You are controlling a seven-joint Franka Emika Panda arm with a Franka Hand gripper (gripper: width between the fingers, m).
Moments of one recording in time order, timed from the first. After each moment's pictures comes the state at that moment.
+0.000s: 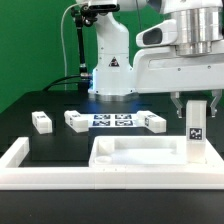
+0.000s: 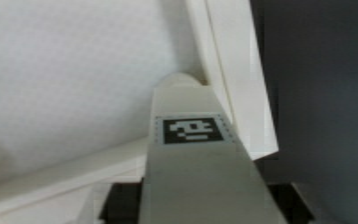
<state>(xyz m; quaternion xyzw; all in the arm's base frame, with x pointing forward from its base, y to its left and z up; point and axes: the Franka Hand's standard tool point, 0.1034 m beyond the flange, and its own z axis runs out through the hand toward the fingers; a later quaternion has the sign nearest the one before) 0.659 0.094 0.108 -0.97 0.22 -0.03 0.05</state>
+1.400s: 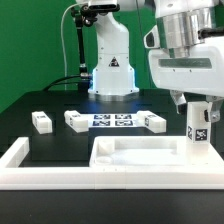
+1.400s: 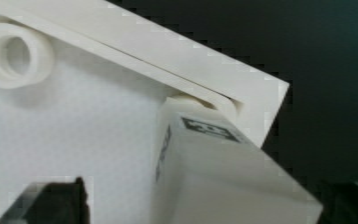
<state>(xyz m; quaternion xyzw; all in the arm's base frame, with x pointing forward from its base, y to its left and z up) 0.661 0.096 0.107 -0.75 0.65 0.03 0.09</state>
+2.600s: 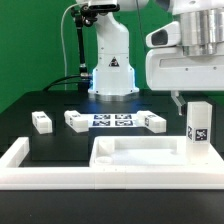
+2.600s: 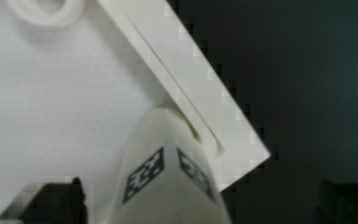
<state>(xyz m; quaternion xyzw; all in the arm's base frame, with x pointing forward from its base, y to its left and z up) 0.656 0.113 0.108 -0.95 0.30 0.00 0.06</state>
